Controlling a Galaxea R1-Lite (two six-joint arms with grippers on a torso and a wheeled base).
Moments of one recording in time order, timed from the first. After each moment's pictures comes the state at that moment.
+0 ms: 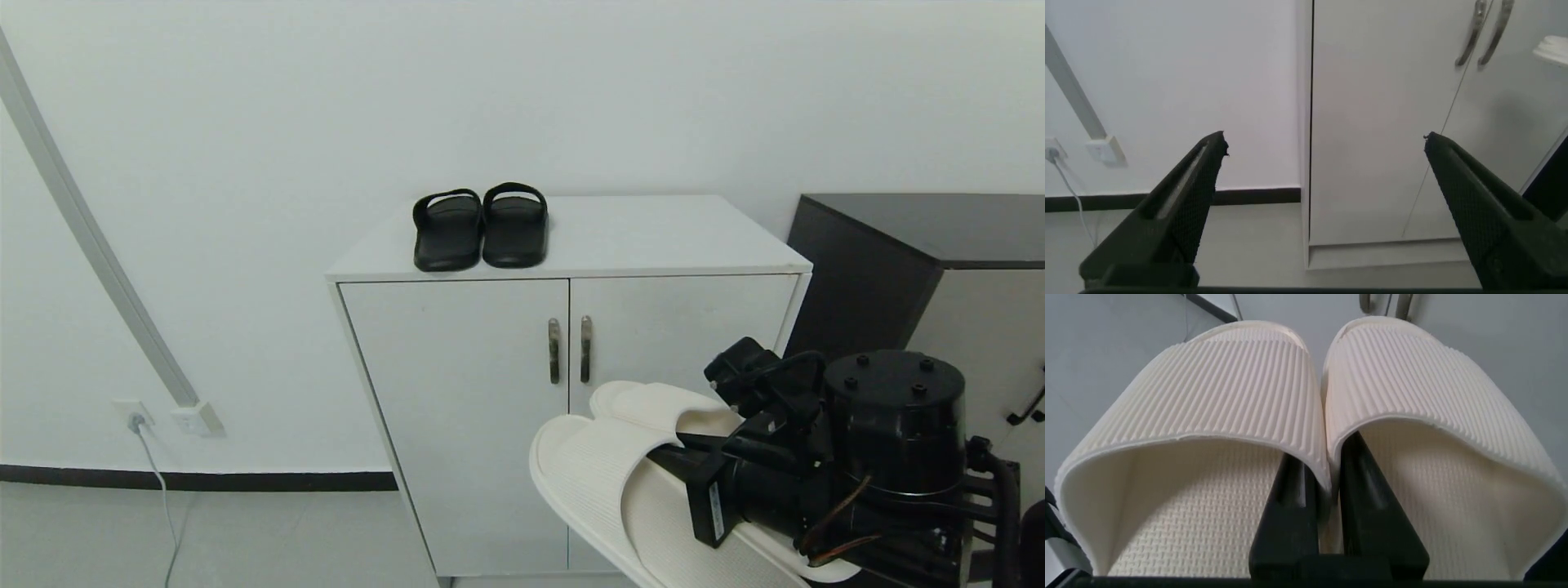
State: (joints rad) left arm 0.00 0.00 0.00 0.00 0.00 0.00; right arm 0.81 1.62 -0.59 -0.71 -0.06 0.09
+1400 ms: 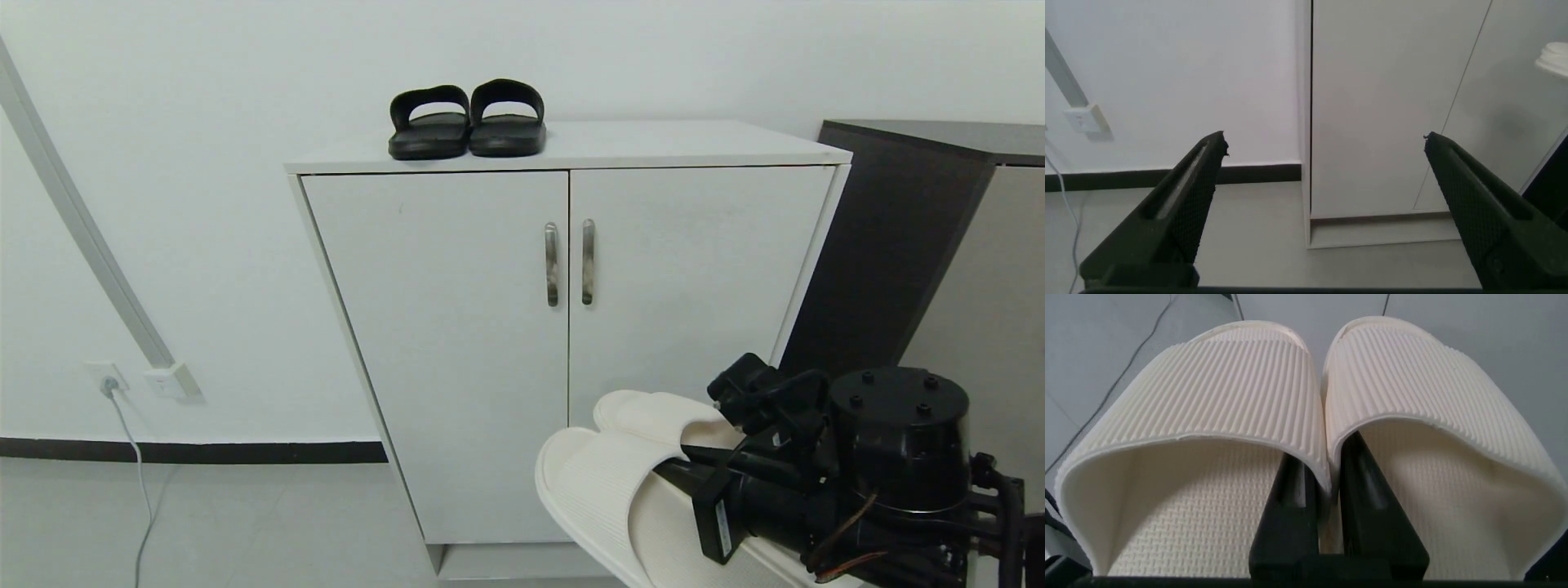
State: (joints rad) left arm 0.00 0.00 0.00 0.00 0.00 0.01; right arm 0.81 1.62 -0.54 -0.75 -0.05 0.05
